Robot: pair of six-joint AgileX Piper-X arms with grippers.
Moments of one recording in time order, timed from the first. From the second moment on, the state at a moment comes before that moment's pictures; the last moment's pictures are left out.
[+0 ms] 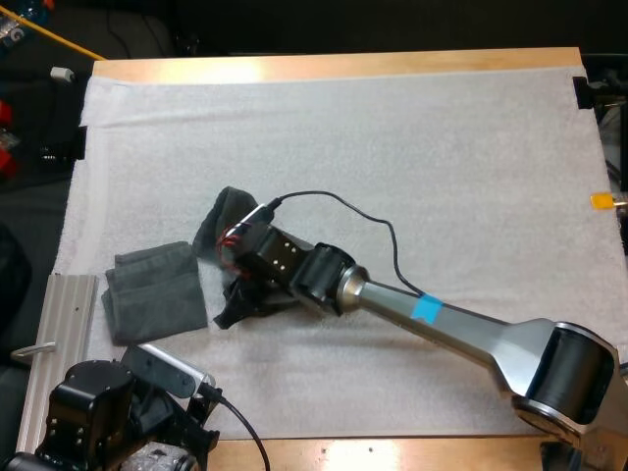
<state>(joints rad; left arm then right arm) -0.30 0.36 -0.81 1.48 0.19 -1.71 1.02 1.97 -1.53 0.56 -0.14 -1.62</state>
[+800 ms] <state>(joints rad) -0.30 0.36 -0.81 1.43 0.18 -1.70 0.80 1.81 -1.48 0.89 -0.02 -1.64</state>
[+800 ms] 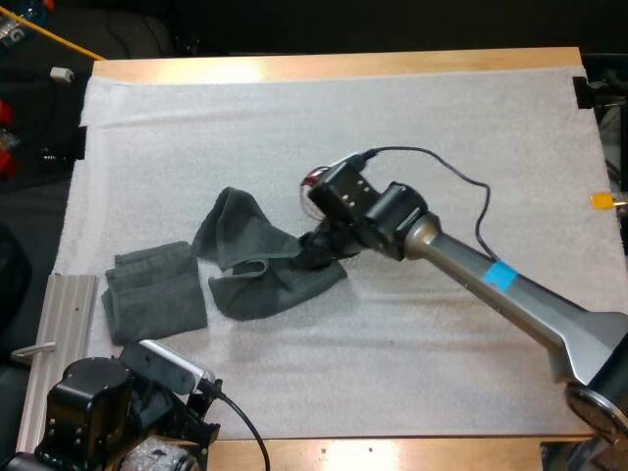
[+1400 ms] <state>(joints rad) -0.30 0.36 -0.81 1.43 0.18 -1.70 0.73 1.81 -1.17 0.63 -0.28 -1.68</state>
